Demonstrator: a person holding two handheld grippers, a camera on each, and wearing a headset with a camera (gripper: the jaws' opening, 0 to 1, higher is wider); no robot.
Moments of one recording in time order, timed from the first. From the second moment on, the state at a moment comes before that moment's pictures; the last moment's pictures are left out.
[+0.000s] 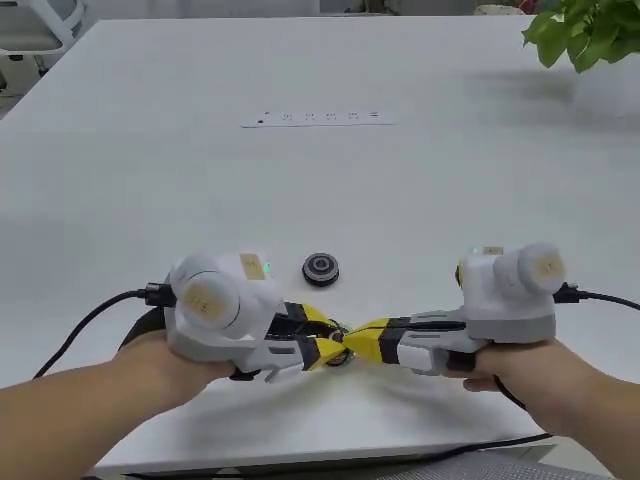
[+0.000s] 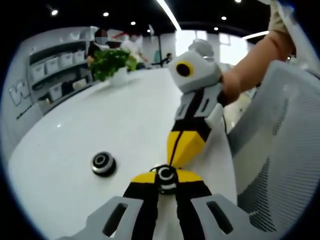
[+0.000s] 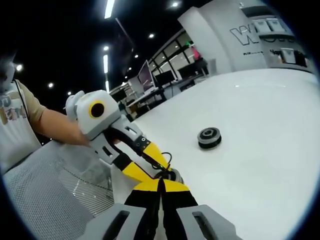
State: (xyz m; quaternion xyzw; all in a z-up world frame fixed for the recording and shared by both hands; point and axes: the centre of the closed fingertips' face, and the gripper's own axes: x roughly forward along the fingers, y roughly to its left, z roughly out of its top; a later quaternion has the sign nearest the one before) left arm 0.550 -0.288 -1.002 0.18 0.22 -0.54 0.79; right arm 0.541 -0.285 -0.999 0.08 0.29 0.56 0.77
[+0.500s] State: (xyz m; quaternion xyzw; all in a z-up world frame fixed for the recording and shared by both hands) left arm 0.551 -0.288 -1.001 0.17 0.22 -0.55 0.79; right arm 0.545 -0.287 -1.001 0.09 0.29 0.55 0.78
